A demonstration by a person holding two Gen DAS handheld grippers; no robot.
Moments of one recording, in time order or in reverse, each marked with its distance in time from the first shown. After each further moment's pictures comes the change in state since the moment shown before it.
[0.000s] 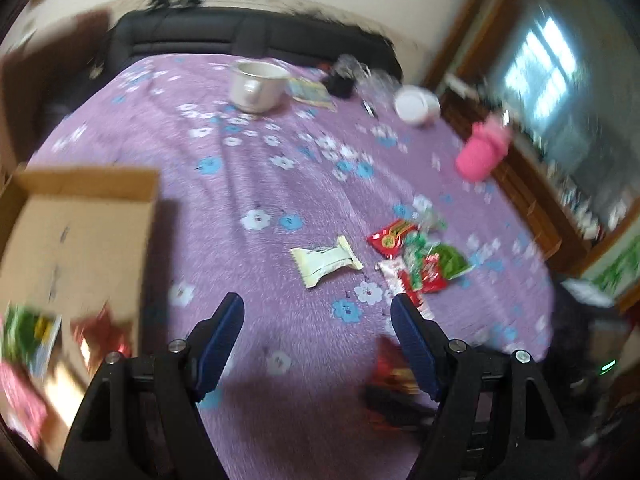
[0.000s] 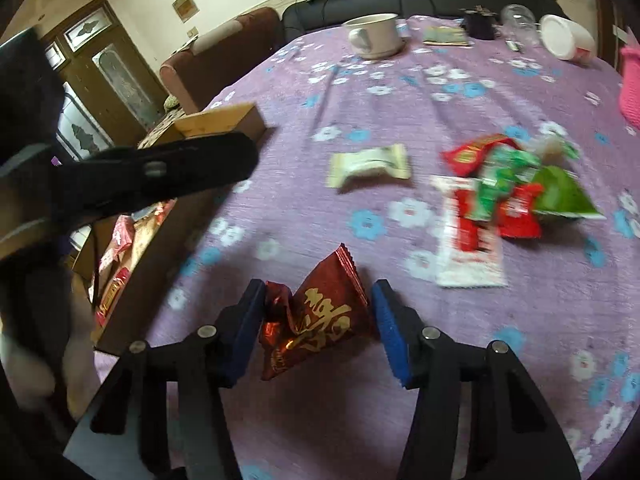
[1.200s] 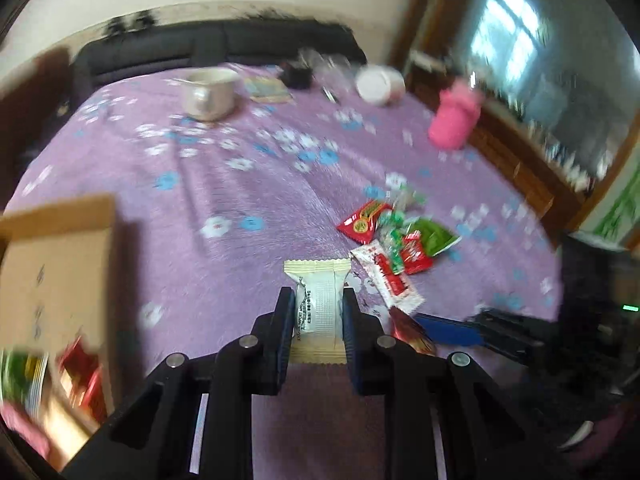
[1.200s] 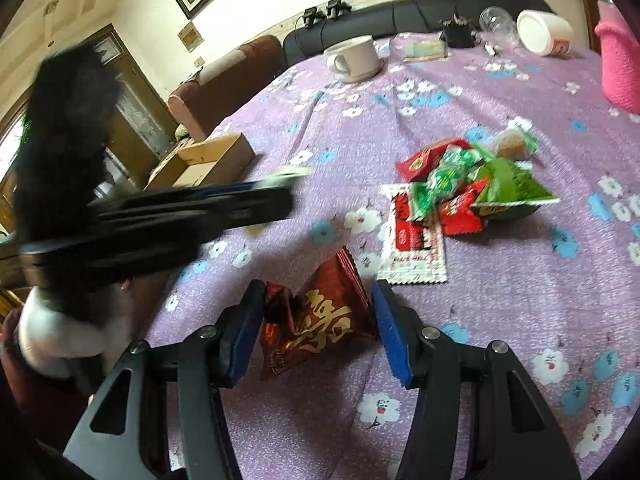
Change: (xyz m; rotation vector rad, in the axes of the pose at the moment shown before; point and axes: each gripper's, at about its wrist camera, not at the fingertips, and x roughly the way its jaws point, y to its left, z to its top) left arm -0.013 -0.006 -0.012 0.071 -0.039 -0.056; right arm -0.015 -0.022 -0.007 0.011 -0.101 0.036
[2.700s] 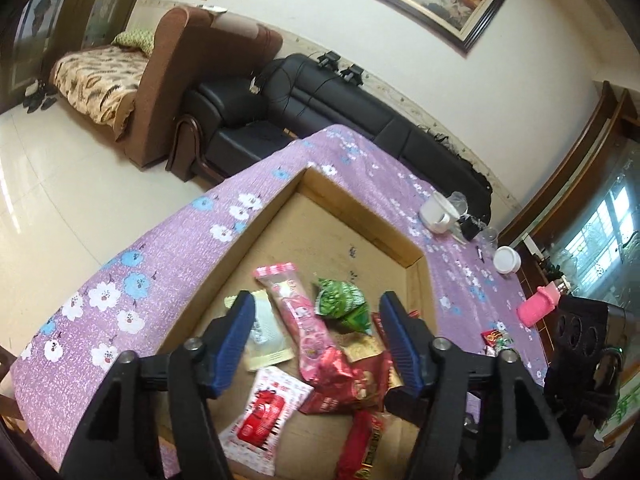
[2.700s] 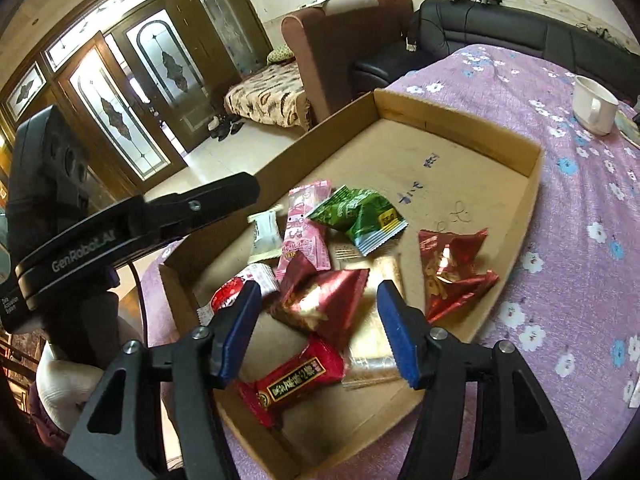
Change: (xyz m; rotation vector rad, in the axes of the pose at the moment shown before) left arm -0.153 0.180 -0.096 -0.565 -0.354 0.225; right arm 0.098 0.229 0.023 -0.326 0.178 0.187
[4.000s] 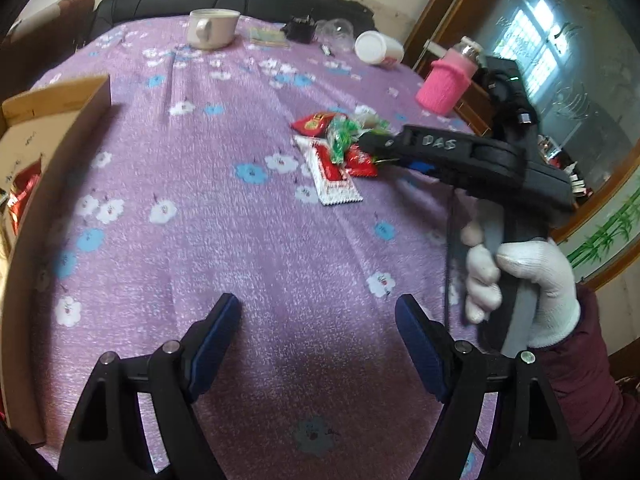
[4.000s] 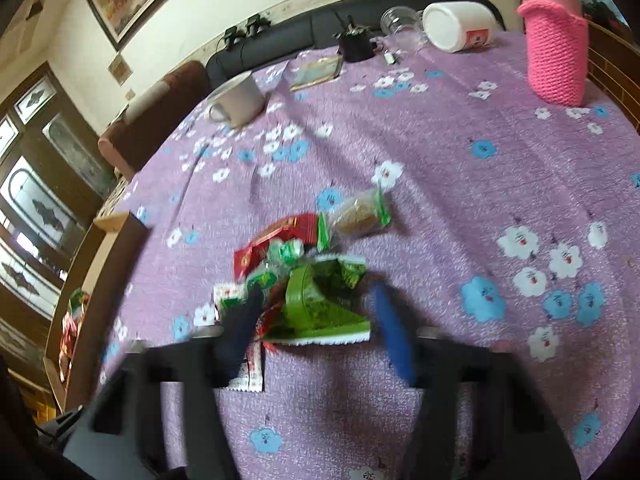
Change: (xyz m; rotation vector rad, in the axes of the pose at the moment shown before) left arm 0.085 -0.225 -0.159 0.466 0.460 -0.176; right arm -0.153 -0.285 -0.098 0.486 -0.184 -0.343
